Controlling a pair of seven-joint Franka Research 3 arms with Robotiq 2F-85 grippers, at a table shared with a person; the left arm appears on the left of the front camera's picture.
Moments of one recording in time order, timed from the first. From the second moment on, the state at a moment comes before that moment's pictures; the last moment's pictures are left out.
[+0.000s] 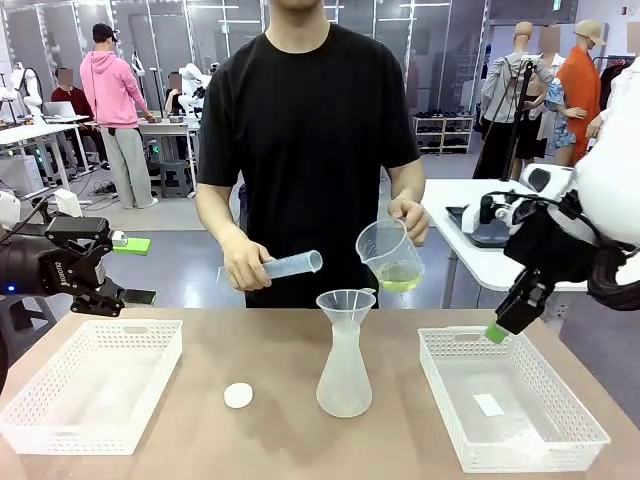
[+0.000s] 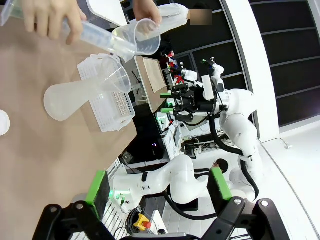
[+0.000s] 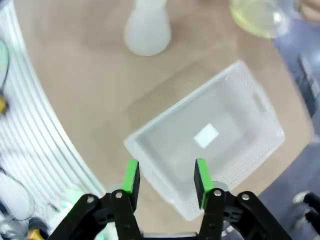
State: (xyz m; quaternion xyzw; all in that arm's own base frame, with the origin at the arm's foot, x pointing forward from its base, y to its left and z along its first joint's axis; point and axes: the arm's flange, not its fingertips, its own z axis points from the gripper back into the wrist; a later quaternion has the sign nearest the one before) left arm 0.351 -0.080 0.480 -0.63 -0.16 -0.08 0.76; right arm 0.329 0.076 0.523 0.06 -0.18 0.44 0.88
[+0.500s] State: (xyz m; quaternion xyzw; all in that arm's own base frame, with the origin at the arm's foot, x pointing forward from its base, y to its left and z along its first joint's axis) left arm 0.351 -0.080 0.480 -0.63 -0.16 -0.08 0.76; right arm 0.325 0.052 0.526 0.14 -0.20 0.37 0.90
